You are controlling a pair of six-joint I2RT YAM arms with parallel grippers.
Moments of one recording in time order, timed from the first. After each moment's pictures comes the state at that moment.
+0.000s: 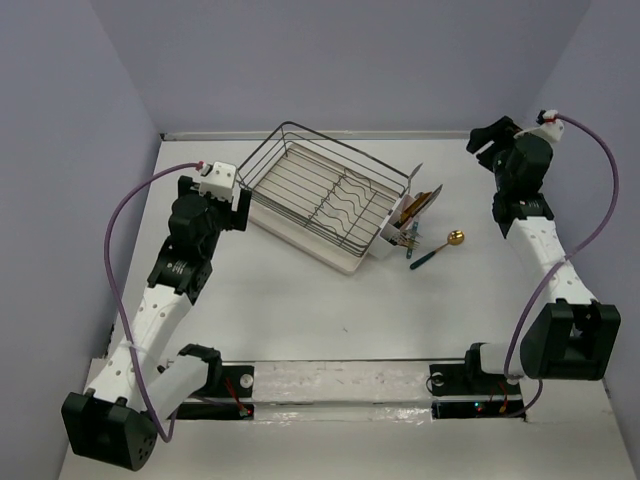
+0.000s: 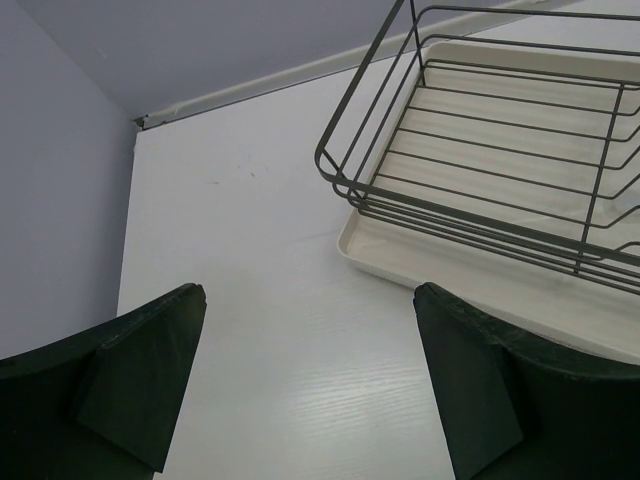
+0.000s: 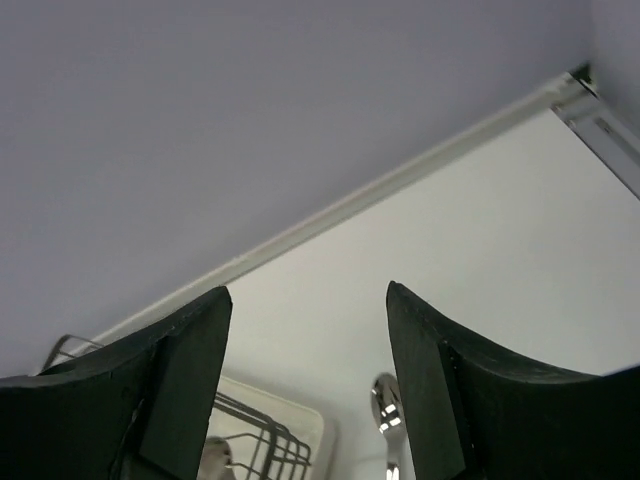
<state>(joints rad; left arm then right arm) -0.26 0.91 0.80 -0.10 -0.18 0.20 -0.05 1.33 1.11 0.19 0.06 0.54</state>
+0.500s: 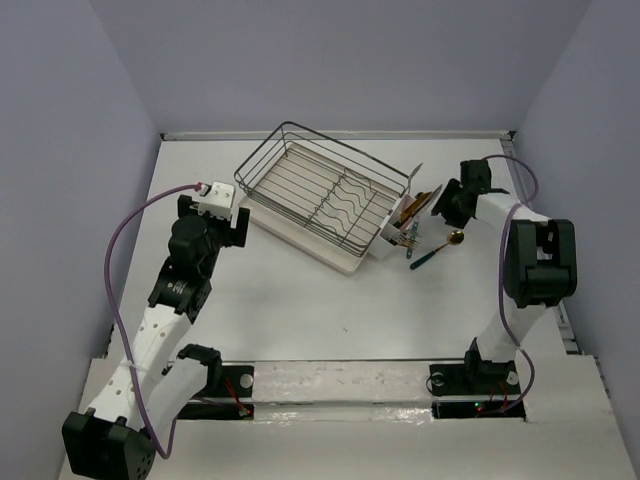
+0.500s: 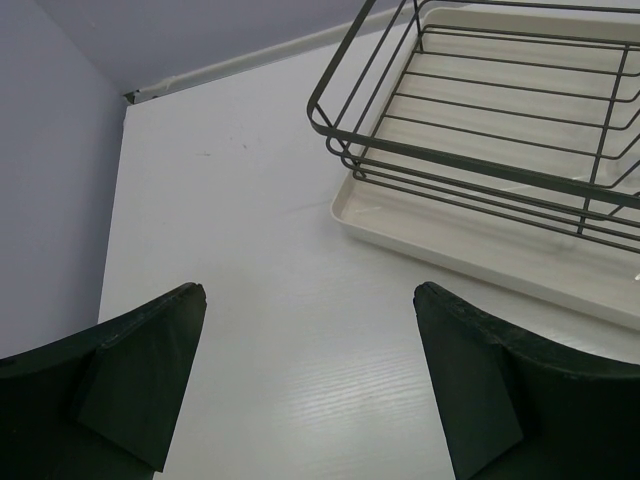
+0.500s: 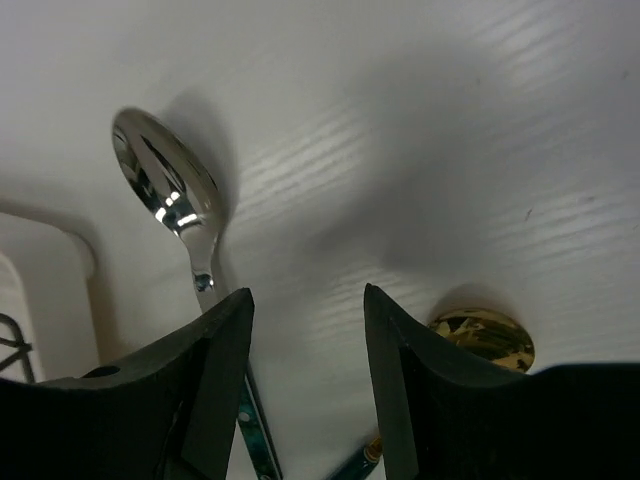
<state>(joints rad) -0.26 0.78 0.64 -0.06 -0.18 0.19 -0.02 1.79 1.17 -0.29 -0.02 0.55</state>
